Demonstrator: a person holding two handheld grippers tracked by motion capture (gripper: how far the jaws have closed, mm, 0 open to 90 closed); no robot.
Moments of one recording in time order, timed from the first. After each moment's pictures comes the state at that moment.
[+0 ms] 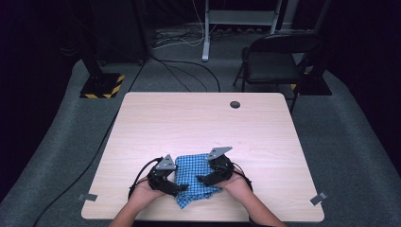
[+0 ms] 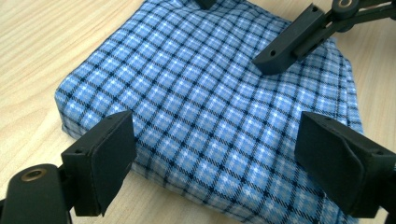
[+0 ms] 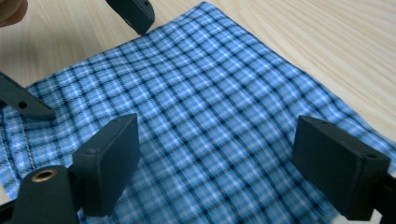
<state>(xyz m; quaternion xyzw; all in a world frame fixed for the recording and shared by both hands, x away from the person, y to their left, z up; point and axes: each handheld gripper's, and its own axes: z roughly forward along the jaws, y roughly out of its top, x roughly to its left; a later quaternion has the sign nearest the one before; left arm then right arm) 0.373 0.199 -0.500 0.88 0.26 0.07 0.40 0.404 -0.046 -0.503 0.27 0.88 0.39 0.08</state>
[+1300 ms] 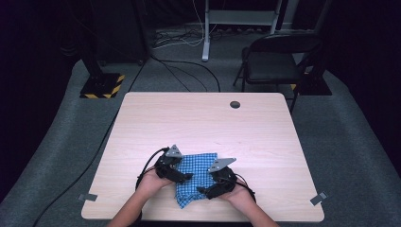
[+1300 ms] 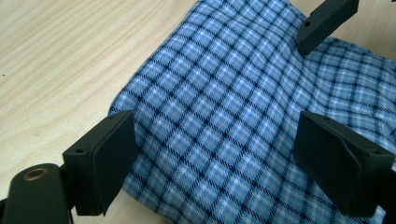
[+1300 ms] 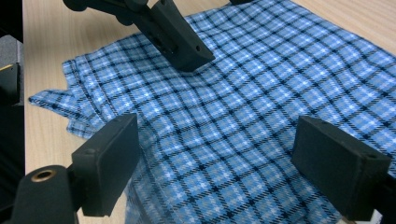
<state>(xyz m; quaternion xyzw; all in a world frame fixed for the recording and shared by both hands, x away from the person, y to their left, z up) 0.412 0.180 -0.504 0.88 0.29 0.07 0.36 0.371 -0.051 -0.513 0.25 0.87 0.41 0.06</state>
